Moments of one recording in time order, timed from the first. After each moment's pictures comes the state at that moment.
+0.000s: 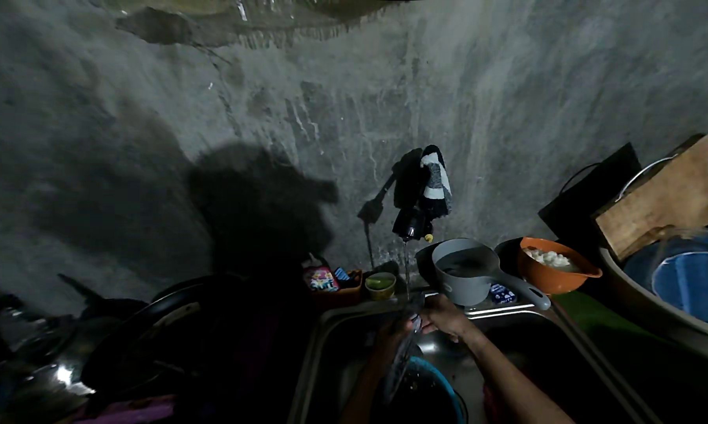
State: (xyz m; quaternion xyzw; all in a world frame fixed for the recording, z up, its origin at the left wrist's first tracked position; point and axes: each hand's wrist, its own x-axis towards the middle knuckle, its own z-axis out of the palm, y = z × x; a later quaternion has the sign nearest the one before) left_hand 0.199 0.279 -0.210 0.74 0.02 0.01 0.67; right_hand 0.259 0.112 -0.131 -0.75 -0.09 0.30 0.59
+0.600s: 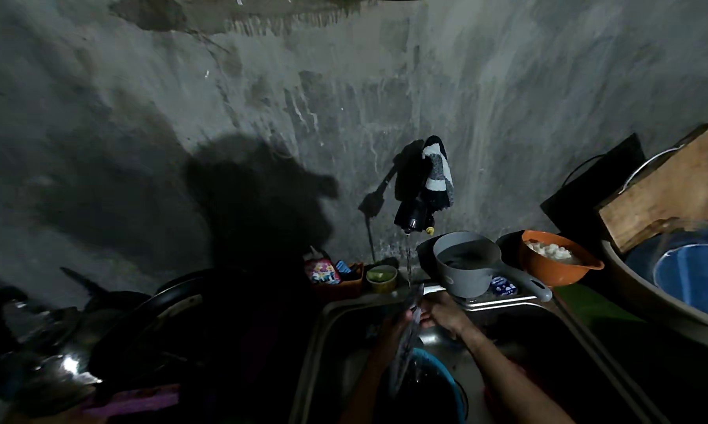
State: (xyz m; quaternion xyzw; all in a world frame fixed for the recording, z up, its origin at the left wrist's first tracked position) left_hand 0.199 0.274 -0.215 0.72 0.04 0.00 0.69; right_hand 0.252 0.117 -0.144 -0.73 -0.04 0.27 0.62
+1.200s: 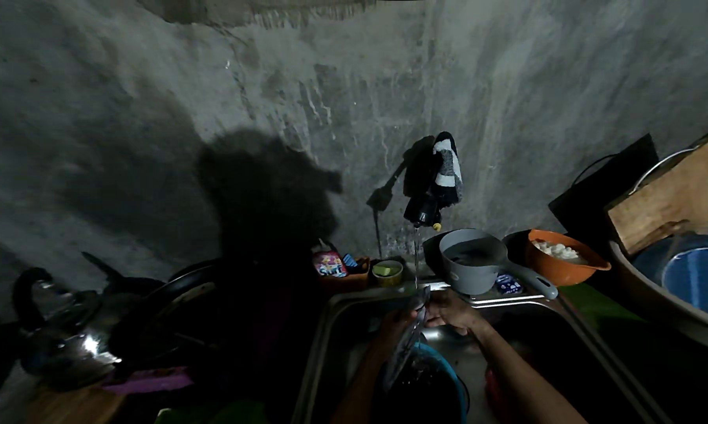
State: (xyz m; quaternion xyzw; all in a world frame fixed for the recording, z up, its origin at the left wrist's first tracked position) left_hand 0.195 0.286 -0.211 0.74 0.04 -0.04 0.67; right_hand 0.256 0.106 -0.154 -0.71 -0.11 0.33 0.61
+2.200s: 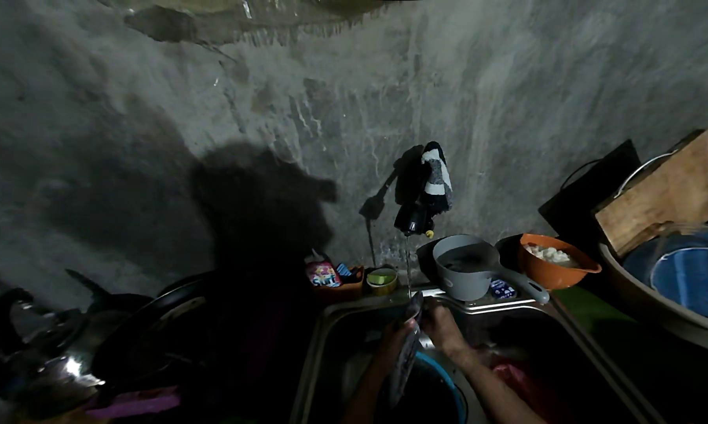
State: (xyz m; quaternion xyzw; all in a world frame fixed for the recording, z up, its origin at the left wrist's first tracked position) left_hand 0.189 0.266 -0.208 0.73 0.10 -0.02 0.68; right_hand 0.233 0.119 -0.163 -0.86 -0.16 0.11 0.48
